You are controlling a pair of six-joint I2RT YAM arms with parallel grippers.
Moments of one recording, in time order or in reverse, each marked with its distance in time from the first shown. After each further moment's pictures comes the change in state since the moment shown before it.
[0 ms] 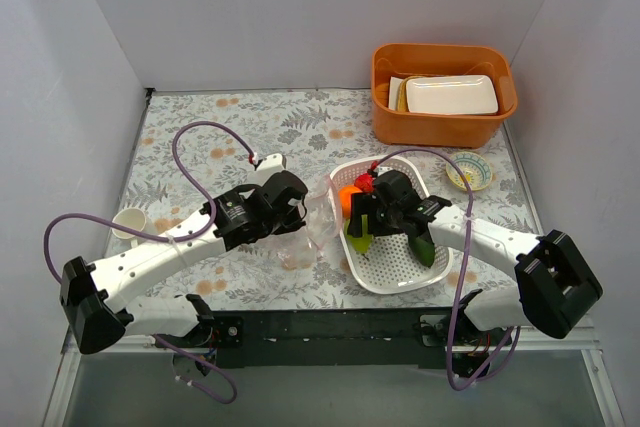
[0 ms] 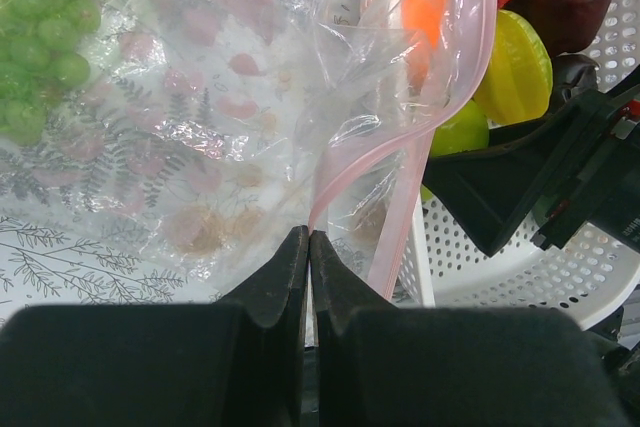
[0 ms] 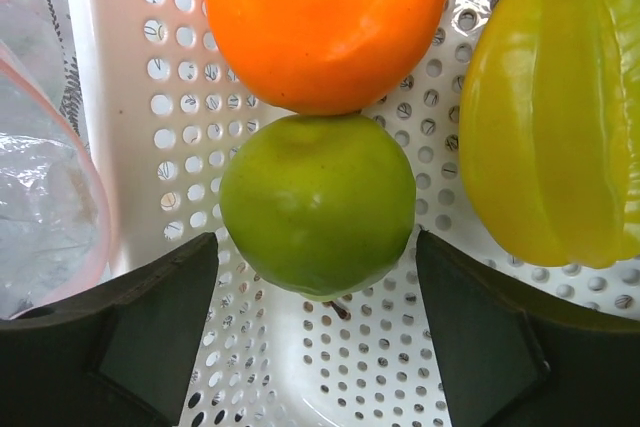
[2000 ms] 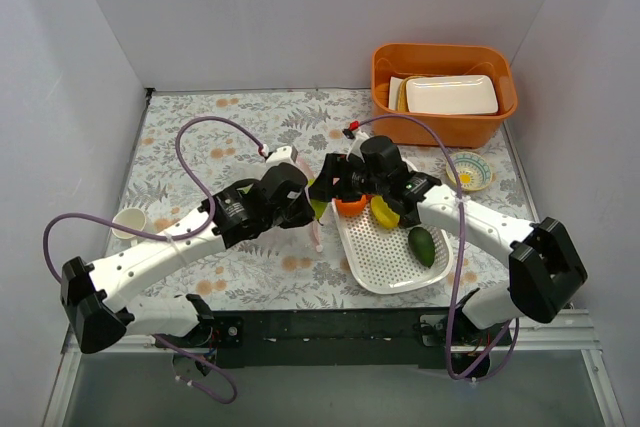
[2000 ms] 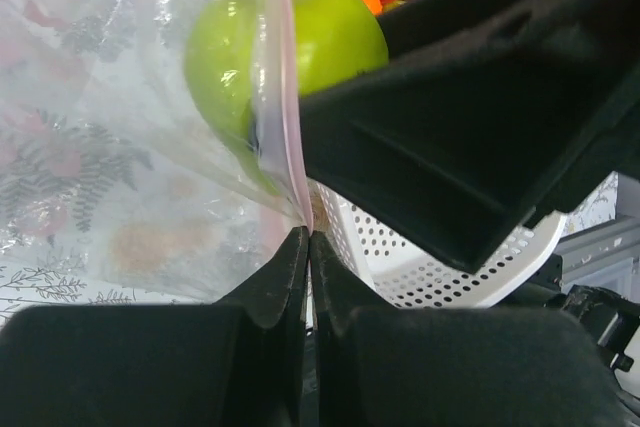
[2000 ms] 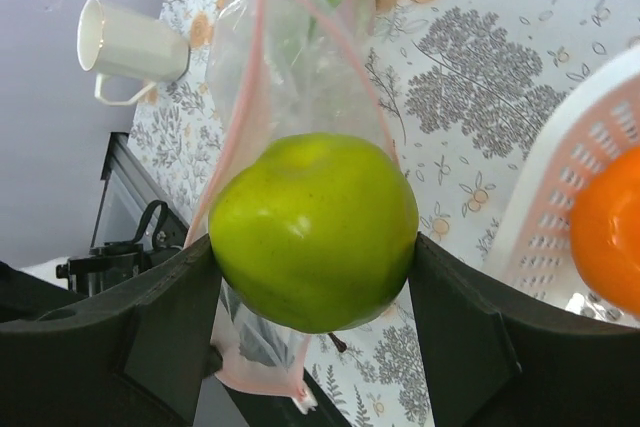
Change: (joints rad) left arm 0.000 0.018 0.045 0.091 0.108 0.069; right arm 0.029 0.083 0.238 0.245 -0.270 0.134
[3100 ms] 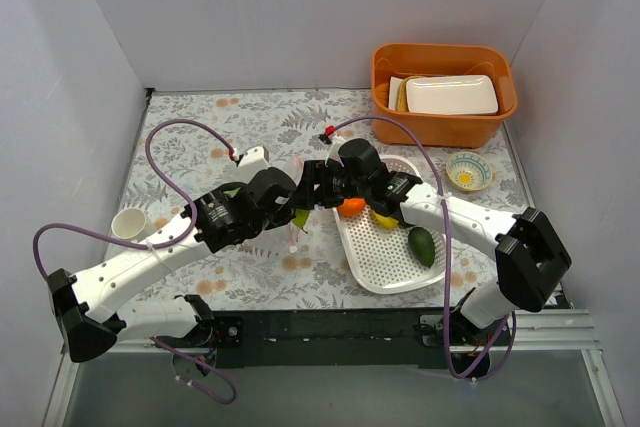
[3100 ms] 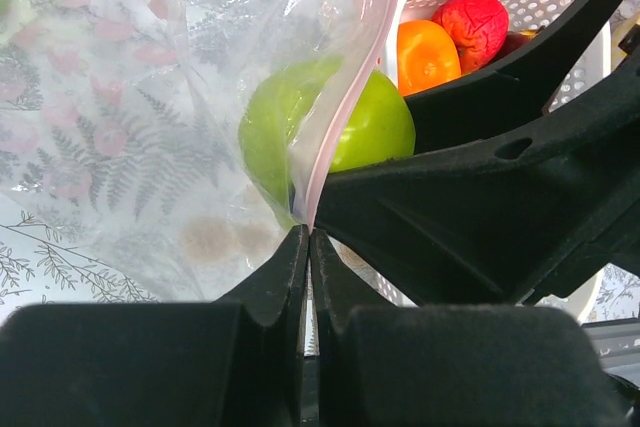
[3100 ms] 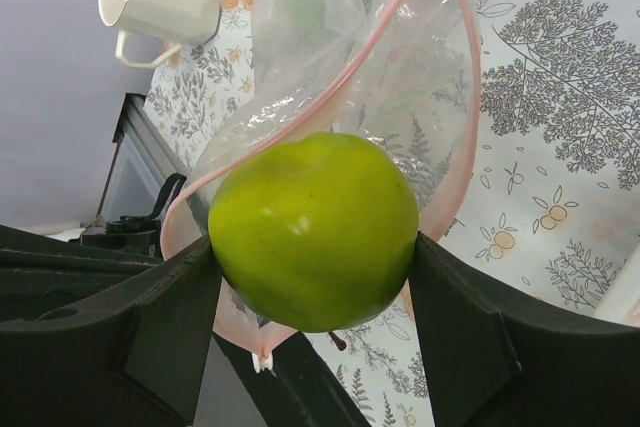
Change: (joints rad) left arm 0.000 -0.084 0.010 -0.172 -0.204 -0.134; right arm 0.100 0.101 0.099 0.004 -0.018 -0.008
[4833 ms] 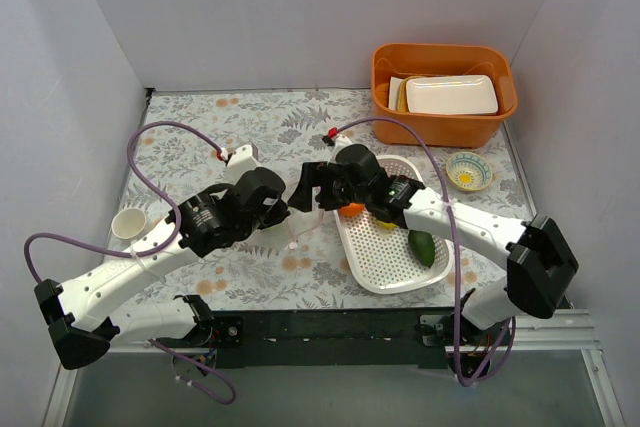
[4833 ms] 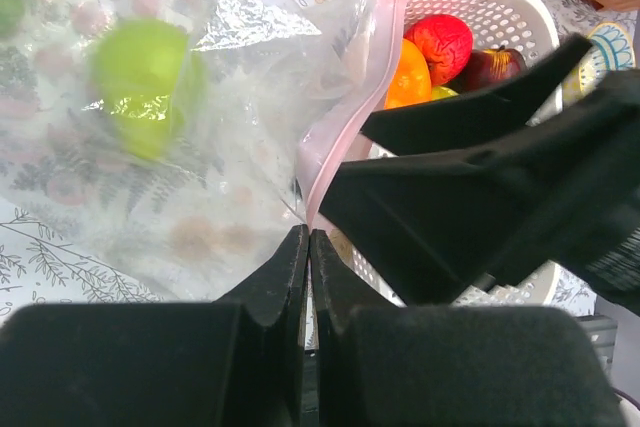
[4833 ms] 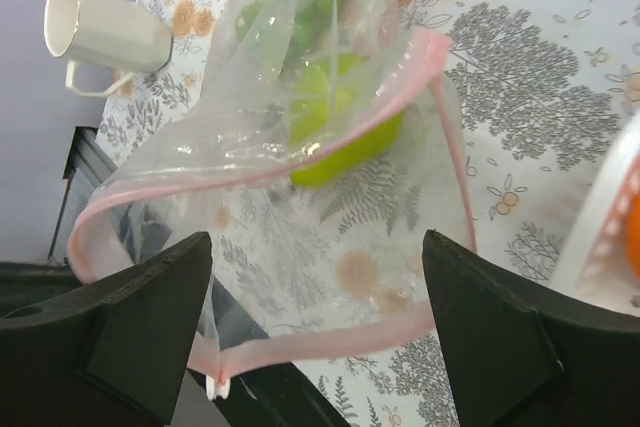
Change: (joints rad) left arm 0.000 -0.061 0.018 -0.016 -0.007 -0.023; right arm 0.050 -0.025 0.003 -0.058 0.185 0.003
